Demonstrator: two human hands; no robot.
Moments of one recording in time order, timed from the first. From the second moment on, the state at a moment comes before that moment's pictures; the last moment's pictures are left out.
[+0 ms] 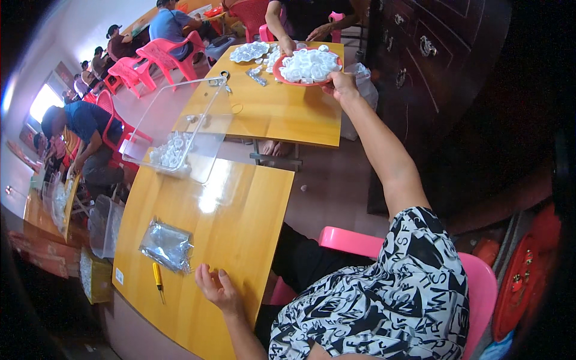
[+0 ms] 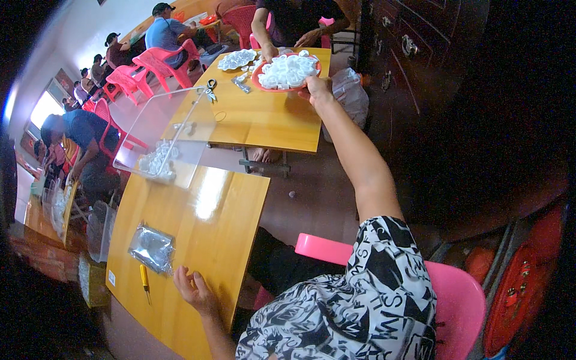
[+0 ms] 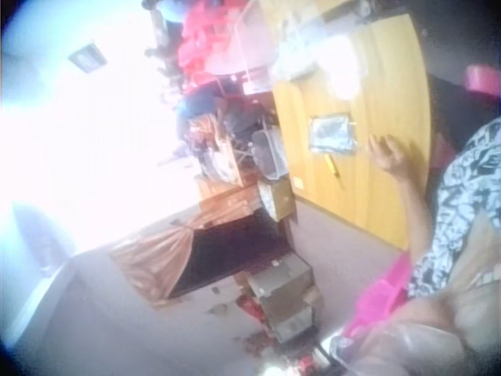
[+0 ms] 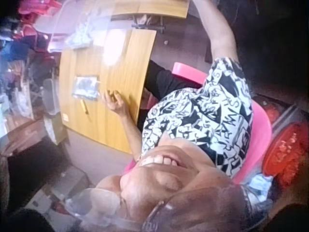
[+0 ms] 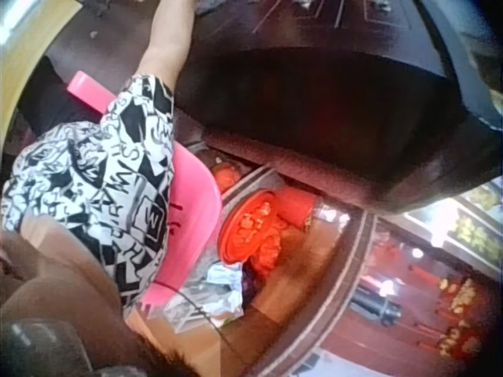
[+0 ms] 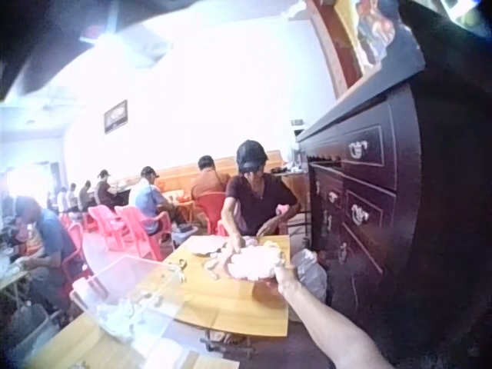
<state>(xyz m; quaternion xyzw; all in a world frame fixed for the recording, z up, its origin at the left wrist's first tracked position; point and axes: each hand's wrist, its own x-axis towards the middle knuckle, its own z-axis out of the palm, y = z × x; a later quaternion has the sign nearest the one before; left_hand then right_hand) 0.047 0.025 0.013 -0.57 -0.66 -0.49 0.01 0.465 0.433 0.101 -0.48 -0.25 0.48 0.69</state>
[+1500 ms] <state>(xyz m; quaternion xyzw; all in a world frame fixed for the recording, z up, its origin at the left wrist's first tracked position) 0.019 -0.011 0.037 -0.55 -0.69 -0.46 -0.05 0.270 0.195 0.093 -0.49 -0.75 0.45 0.05</state>
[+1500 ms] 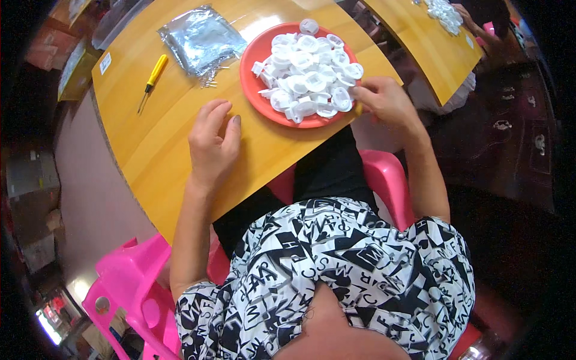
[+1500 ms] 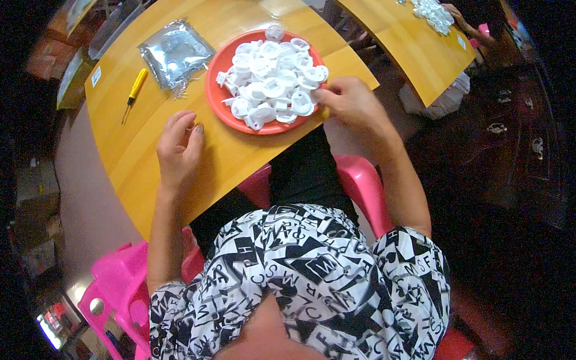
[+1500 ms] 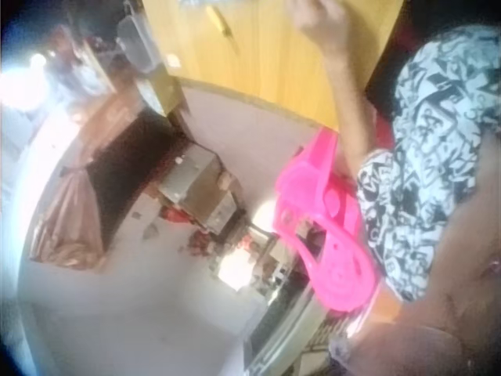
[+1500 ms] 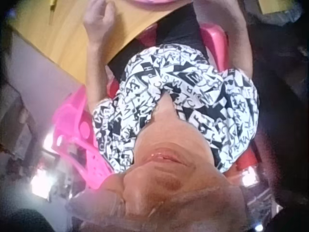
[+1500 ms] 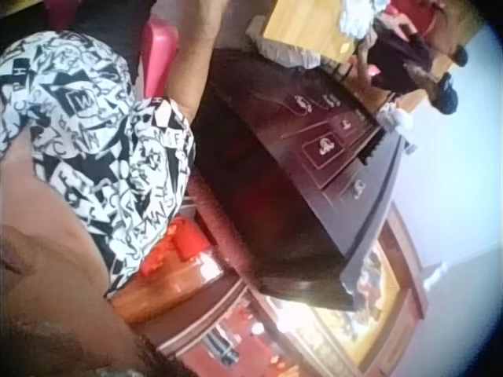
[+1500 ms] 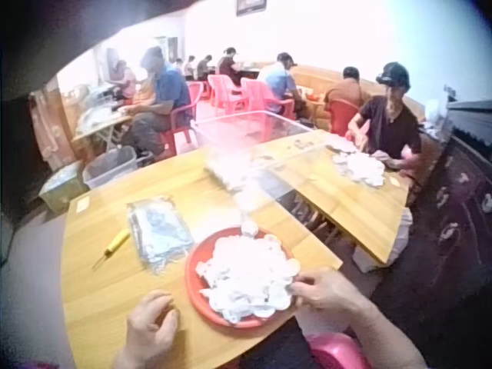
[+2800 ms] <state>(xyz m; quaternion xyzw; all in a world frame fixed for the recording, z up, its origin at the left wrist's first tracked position) -0.003 -0.009 0.037 -0.33 -0.70 -0.62 -0.16 0.063 0.105 0.096 -0.17 -0.97 0.08 0.14</state>
